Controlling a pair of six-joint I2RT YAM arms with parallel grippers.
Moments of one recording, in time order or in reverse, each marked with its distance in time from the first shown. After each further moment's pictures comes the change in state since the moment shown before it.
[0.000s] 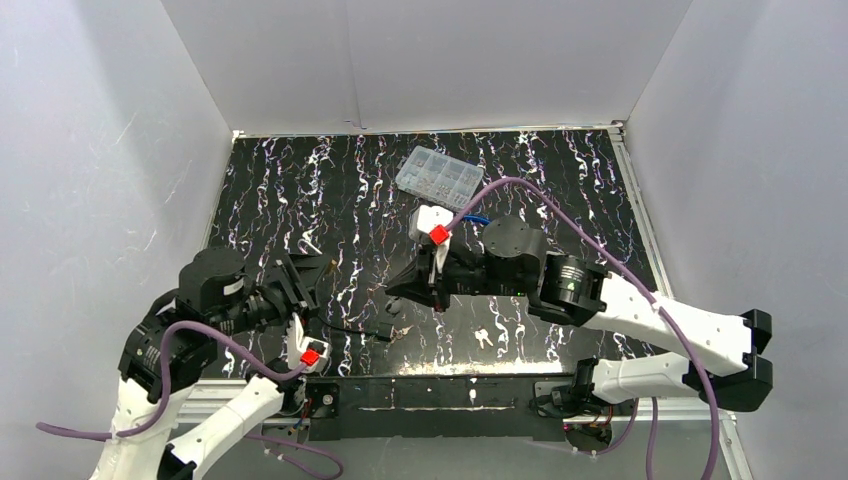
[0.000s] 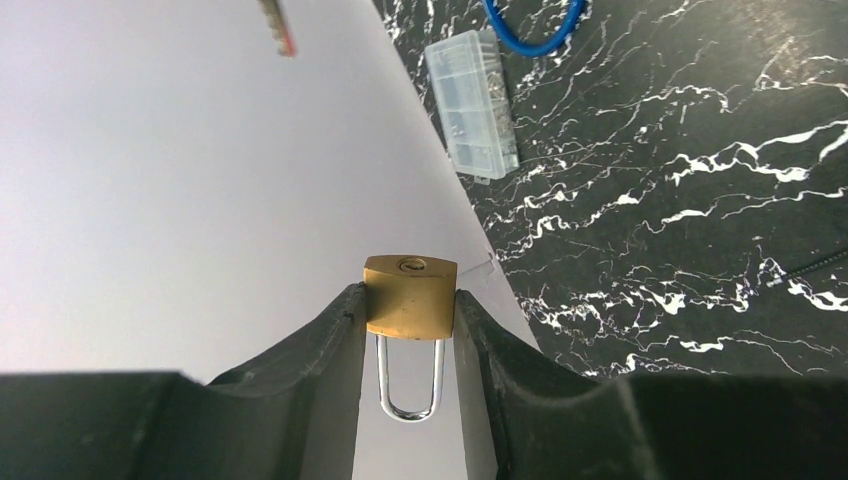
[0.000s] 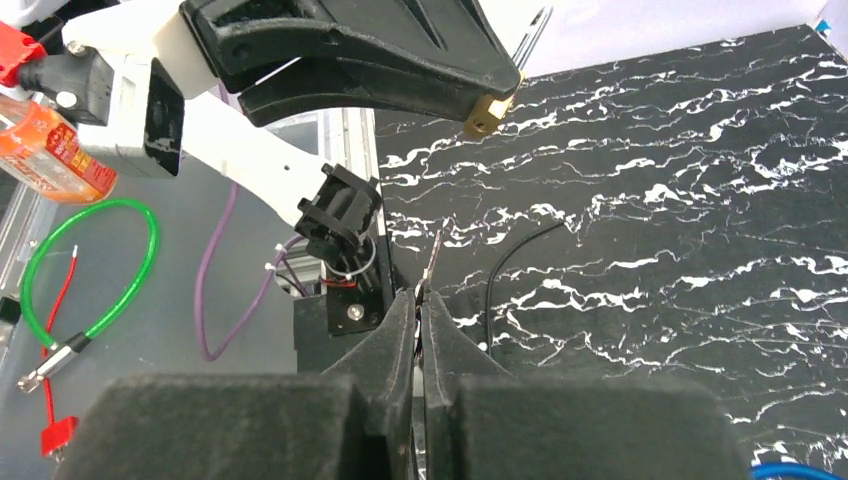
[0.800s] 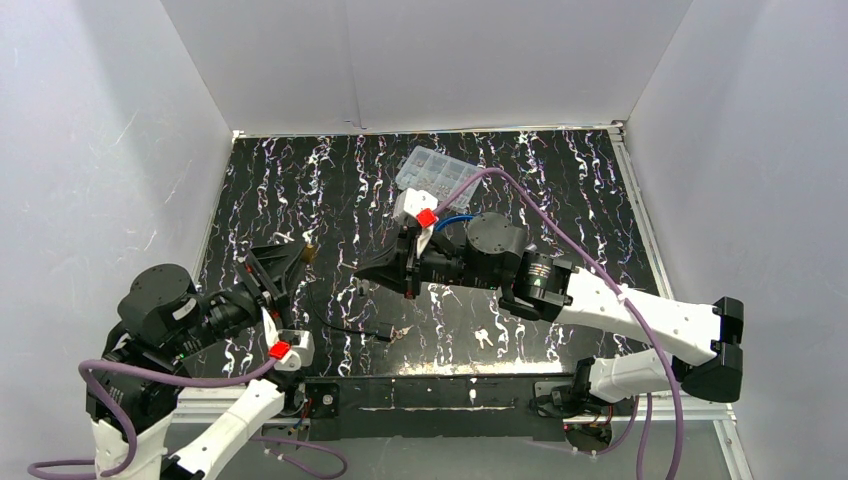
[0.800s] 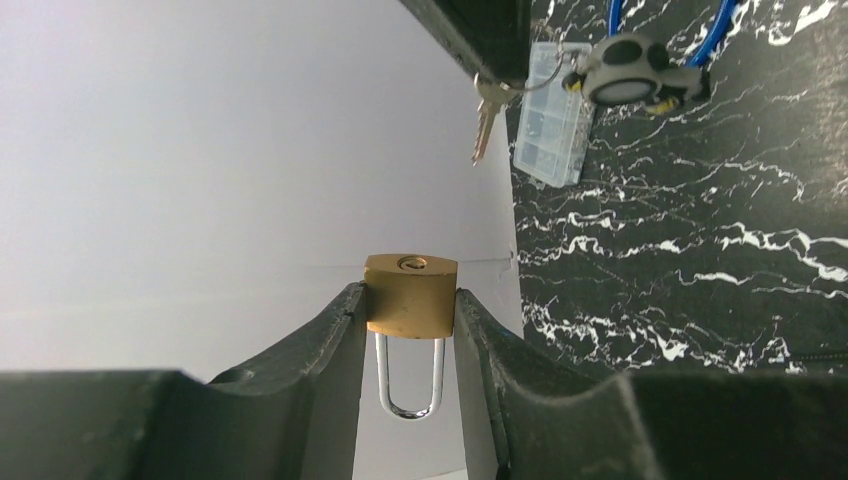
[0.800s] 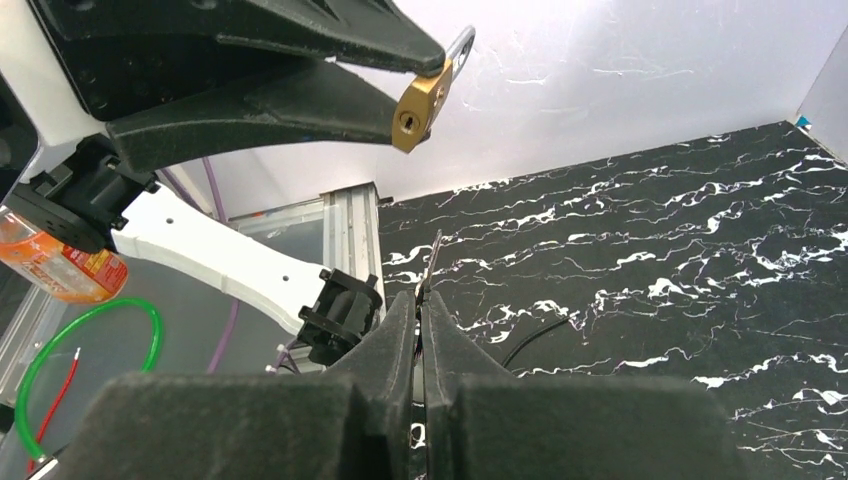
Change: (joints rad) left arm 0.098 -0.052 0.136 0.109 0.058 -0.335; right arm 0.003 0.113 -0.010 0.306 0.013 0.079
